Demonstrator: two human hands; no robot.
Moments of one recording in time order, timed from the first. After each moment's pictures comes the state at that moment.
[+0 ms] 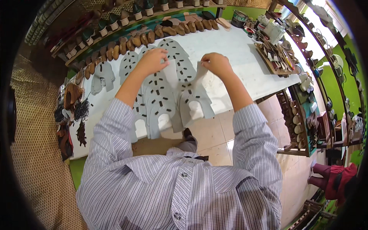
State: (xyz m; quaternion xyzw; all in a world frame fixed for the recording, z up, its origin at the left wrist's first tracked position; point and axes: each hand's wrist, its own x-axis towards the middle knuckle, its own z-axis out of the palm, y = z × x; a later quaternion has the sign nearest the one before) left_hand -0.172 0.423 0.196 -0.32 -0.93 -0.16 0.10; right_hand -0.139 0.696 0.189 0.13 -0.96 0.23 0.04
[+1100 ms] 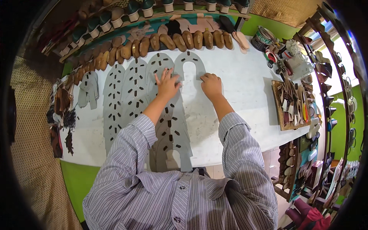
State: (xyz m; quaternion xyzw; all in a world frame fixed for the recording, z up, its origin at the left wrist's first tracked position) left_hand -0.325 0.530 0.012 -0.06 -0.97 -0.17 0.15; right_hand -0.352 0.740 0.025 0.18 -0.96 0.17 0.09
